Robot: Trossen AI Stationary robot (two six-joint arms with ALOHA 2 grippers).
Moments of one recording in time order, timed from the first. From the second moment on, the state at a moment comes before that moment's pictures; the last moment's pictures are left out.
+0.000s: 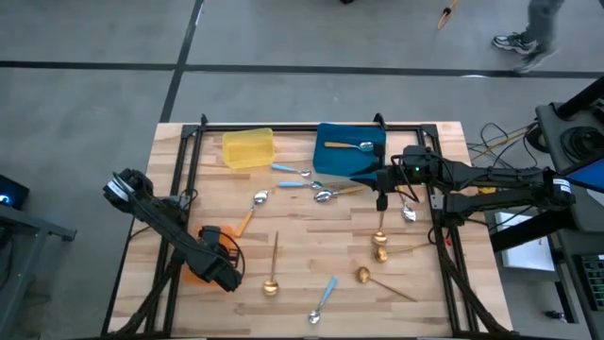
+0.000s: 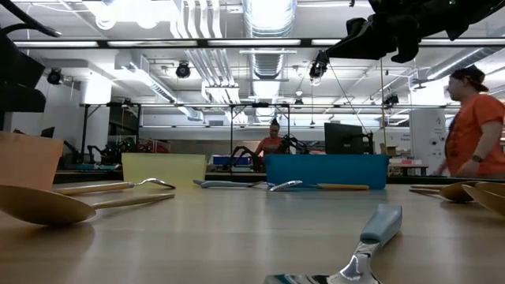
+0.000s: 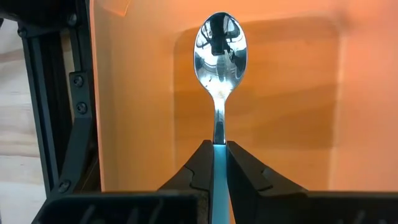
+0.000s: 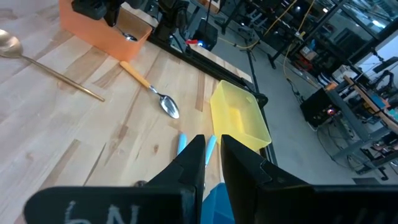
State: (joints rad) left arm -0.71 1.65 0.97 -1.22 0.01 -2.17; right arm -0.22 0.93 0.62 0.03 -0.14 -0.60
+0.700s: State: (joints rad) left arm -0.71 1.68 0.97 -1.22 0.02 -2.14; right arm -0.22 0.93 0.62 0.03 -0.14 -0.60
